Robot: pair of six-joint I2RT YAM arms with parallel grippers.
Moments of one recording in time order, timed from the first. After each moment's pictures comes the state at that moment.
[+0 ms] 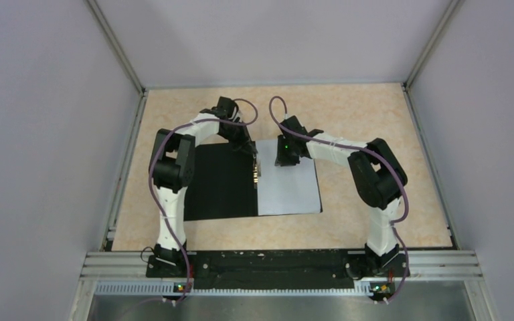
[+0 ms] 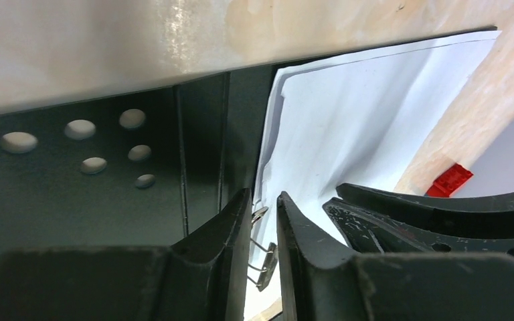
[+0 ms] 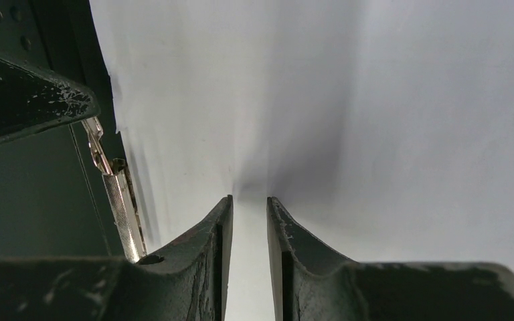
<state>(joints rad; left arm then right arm) -0.29 2.17 1.61 -0.60 0.49 -0.64 0.62 1.97 1.32 -0.35 -0.02 0.64</state>
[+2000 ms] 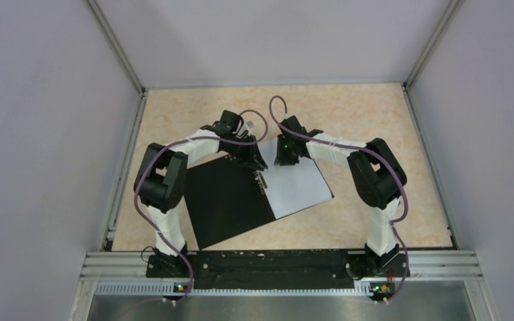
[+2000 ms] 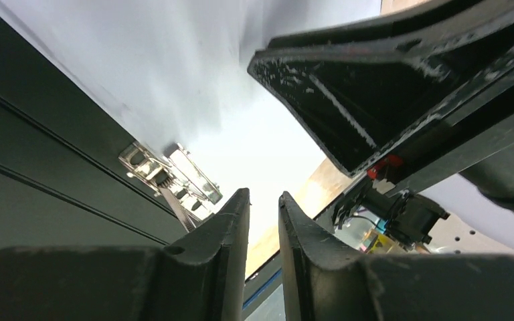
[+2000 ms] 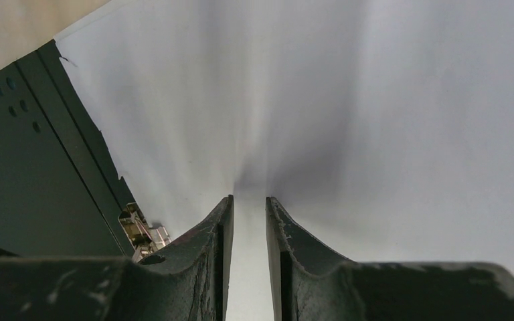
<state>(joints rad) -0.39 1.91 1.28 -0.44 0.66 -0.64 0.62 1.98 1.32 -0.34 -0.02 0.65</state>
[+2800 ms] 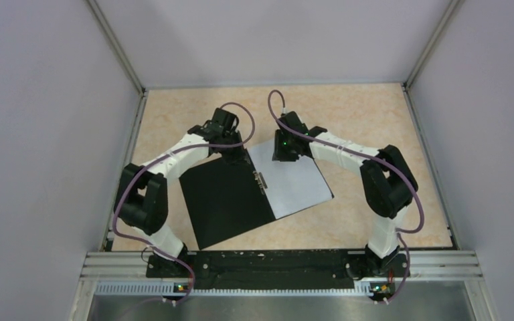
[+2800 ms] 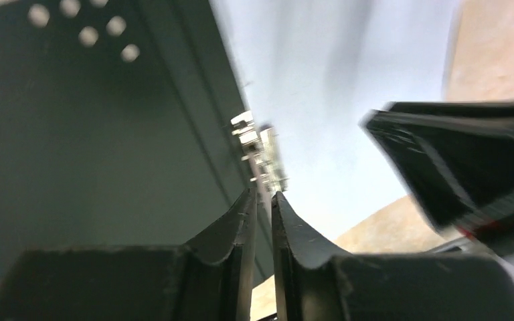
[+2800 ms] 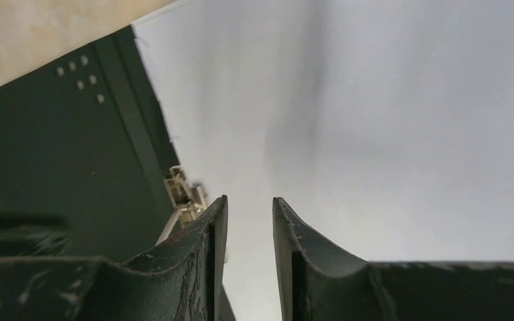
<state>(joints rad) -0.43 1.66 1.25 -0.57 0.21 -0.67 0.65 1.88 1.34 -0.42 0.03 0.63</state>
